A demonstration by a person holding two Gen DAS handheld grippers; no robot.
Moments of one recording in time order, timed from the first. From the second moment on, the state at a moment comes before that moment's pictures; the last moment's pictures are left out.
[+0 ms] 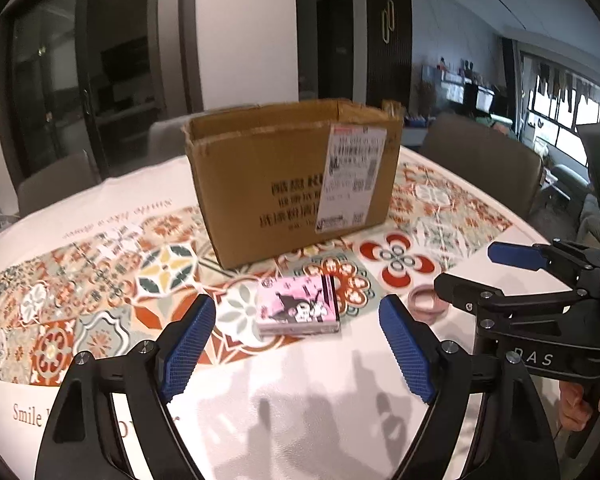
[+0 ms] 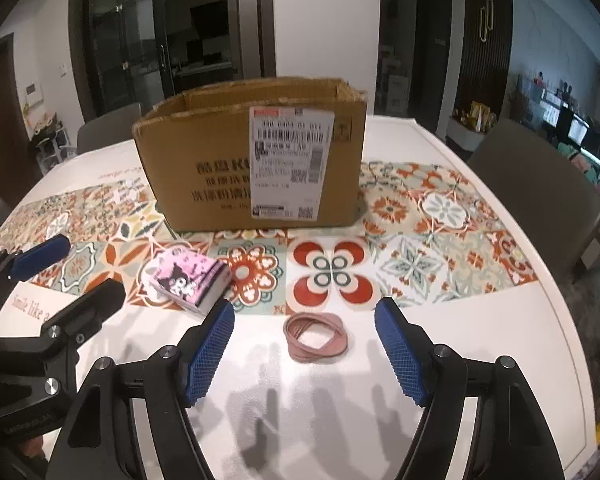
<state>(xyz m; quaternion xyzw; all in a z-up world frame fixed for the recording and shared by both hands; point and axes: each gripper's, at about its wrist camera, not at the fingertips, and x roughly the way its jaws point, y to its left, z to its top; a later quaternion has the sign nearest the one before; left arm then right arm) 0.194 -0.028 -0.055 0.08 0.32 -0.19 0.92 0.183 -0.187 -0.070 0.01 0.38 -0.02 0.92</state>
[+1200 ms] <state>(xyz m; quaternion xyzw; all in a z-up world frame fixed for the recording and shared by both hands) 0.263 -0.050 -0.120 0.09 0.41 -0.18 0.89 0.224 -0.200 -0.136 0.03 0.47 -0.05 0.88</state>
